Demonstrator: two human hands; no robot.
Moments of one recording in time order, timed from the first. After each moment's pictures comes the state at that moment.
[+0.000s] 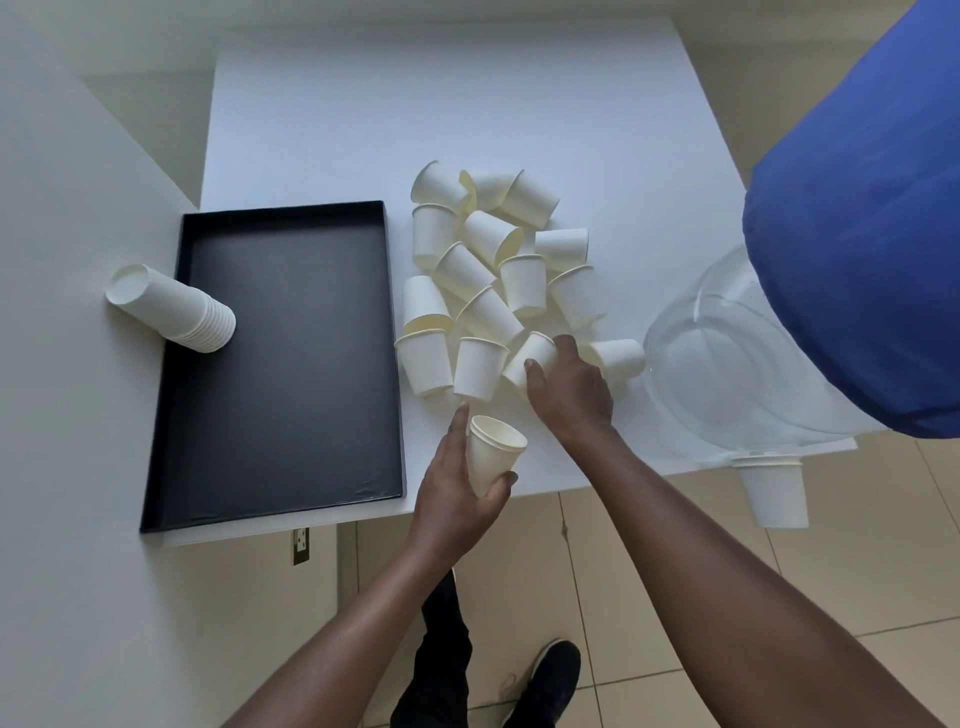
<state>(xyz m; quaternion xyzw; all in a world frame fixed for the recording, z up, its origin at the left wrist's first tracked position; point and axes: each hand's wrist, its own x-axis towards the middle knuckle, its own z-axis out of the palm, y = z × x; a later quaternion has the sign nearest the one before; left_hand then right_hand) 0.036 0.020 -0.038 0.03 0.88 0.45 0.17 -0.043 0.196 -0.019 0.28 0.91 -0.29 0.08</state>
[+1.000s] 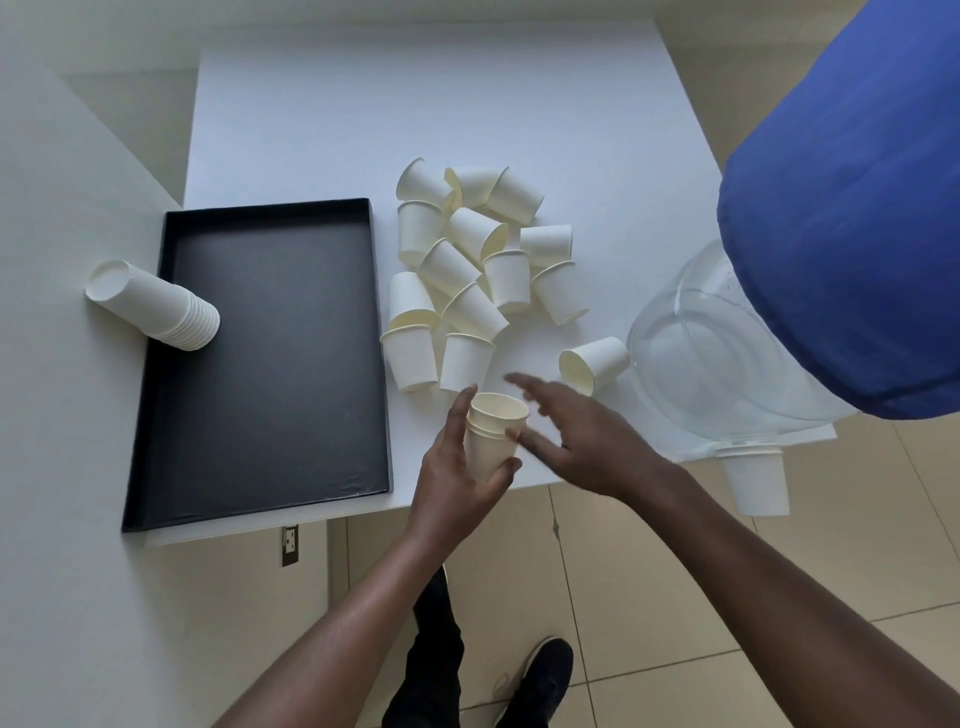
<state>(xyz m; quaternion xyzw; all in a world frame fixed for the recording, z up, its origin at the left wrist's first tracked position) 0.033 0.033 -0.035 0.04 0.84 0.52 0.14 0.030 0.225 0.034 -0.03 0.94 -0.32 0.14</state>
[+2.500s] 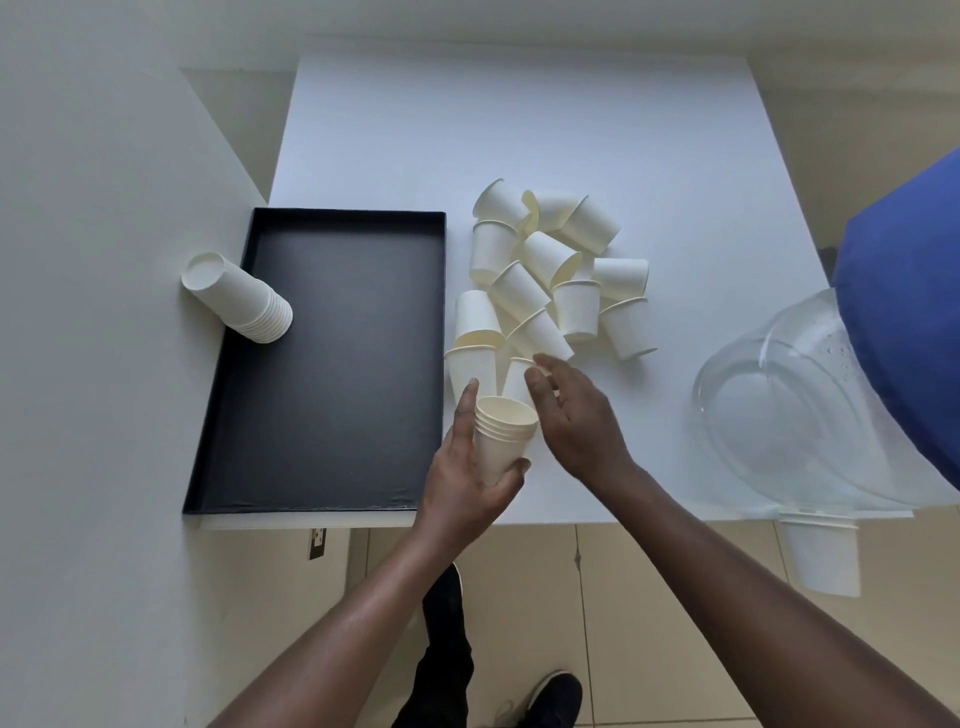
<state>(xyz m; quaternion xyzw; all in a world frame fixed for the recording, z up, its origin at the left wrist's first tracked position) 0.003 -0.007 -0.012 0.00 0.85 0.51 0.13 -0.037 0.154 0.020 0.10 0.90 -0.41 0.07</state>
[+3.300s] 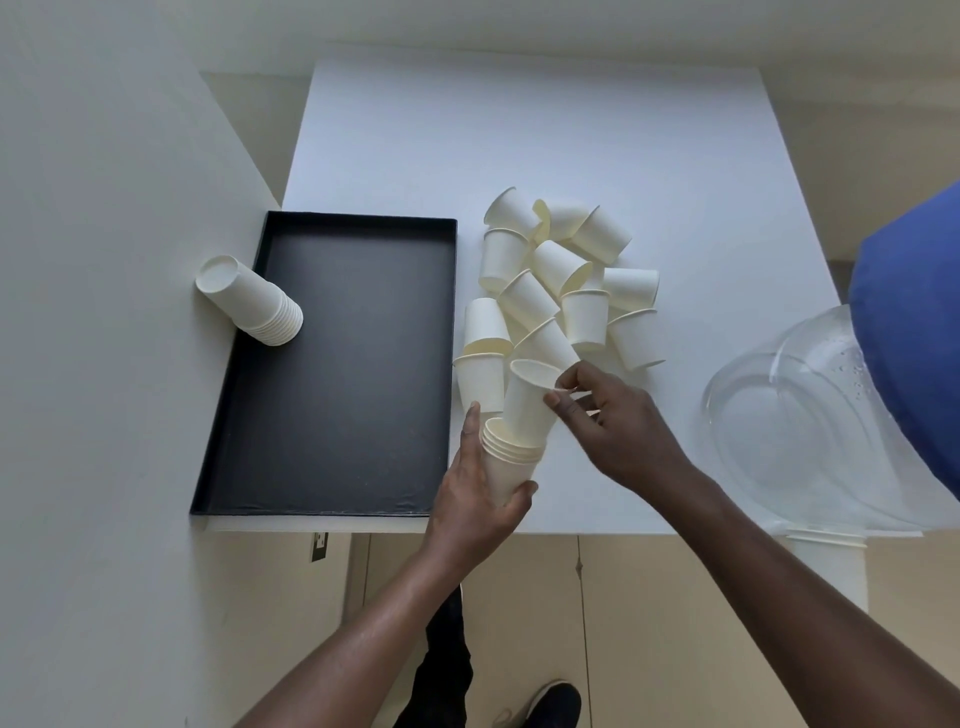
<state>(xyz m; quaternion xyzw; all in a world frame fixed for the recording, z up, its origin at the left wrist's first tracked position) 0.013 -0.006 -0.020 -0.02 0.86 0.49 0.16 -0.037 0.180 0.058 0.03 0.92 -0.39 0.08</state>
